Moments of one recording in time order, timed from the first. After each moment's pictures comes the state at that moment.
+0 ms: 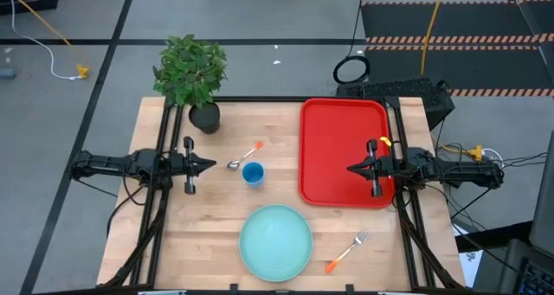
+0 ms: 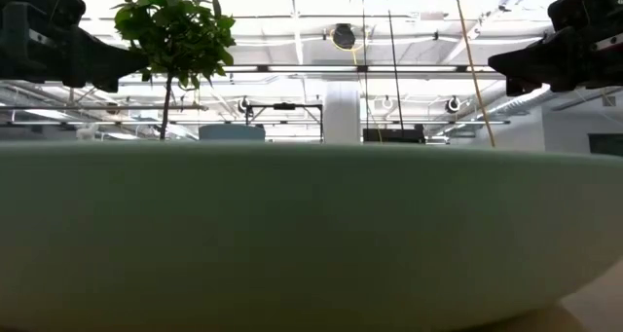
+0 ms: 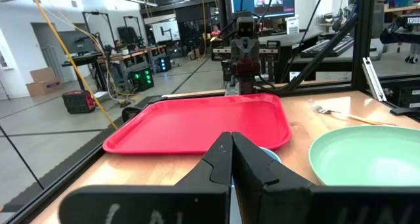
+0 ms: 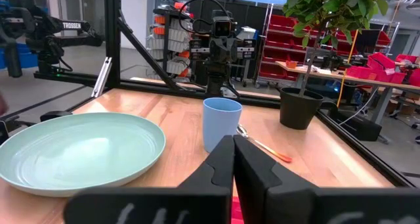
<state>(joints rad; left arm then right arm) -0.10 0.01 0.02 0.03 -0.19 0.15 -0.01 0.01 0.02 0.02 -0.05 -0.12</state>
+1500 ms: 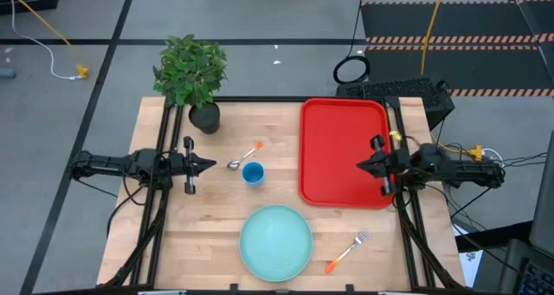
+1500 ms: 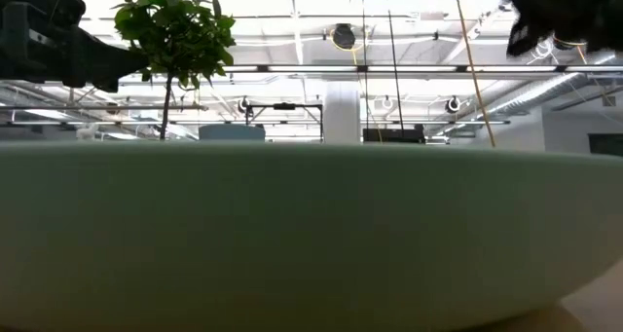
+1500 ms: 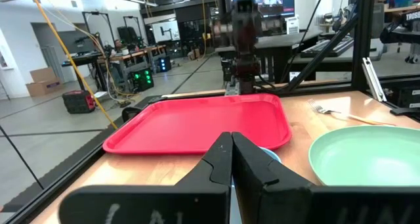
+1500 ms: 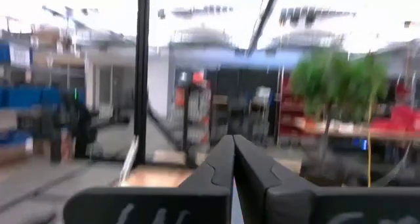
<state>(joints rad) -0.10 0.01 0.02 0.03 -0.19 0.15 -0.01 0.02 0.10 0.23 -0.13 0.00</state>
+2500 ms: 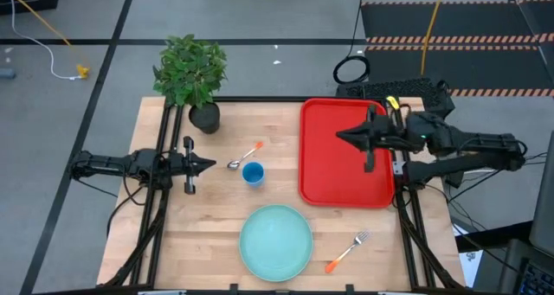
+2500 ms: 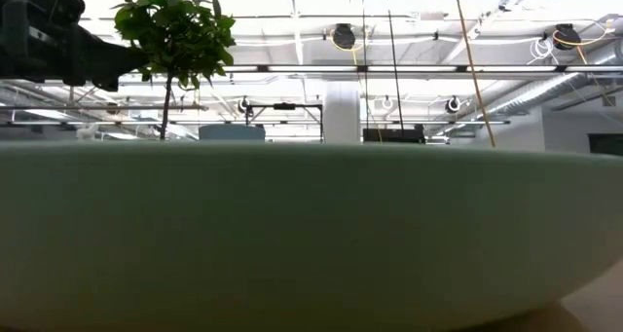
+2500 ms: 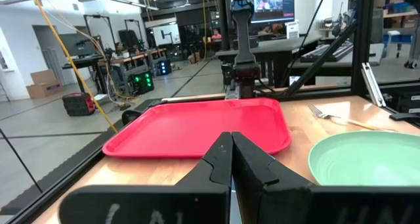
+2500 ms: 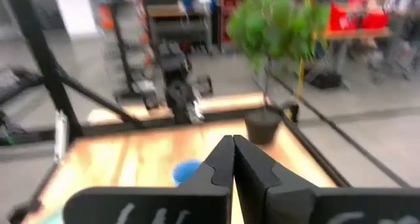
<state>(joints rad) -0.10 0.01 0.01 0.06 -0.19 0.15 -0.01 0.79 0.91 -0.27 0.14 0.07</state>
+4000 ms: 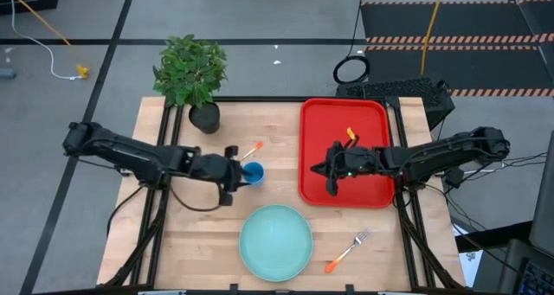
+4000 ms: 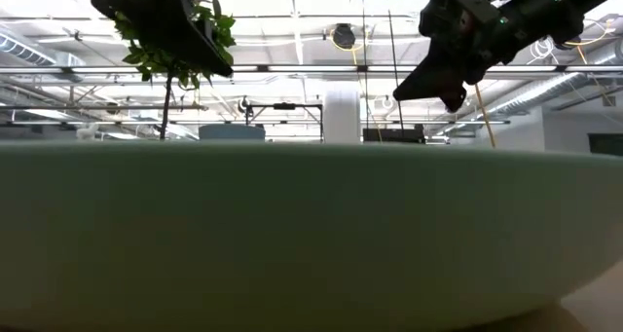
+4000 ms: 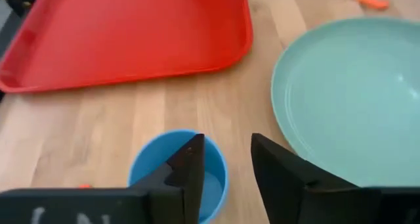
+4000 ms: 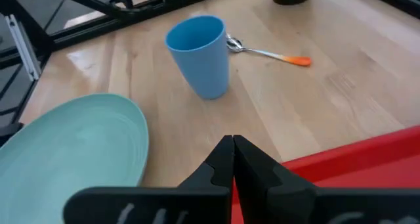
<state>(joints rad) -0.17 1.22 0.79 -0.26 -0.15 0.08 0.05 1.13 0.52 0.12 0.13 0.34</state>
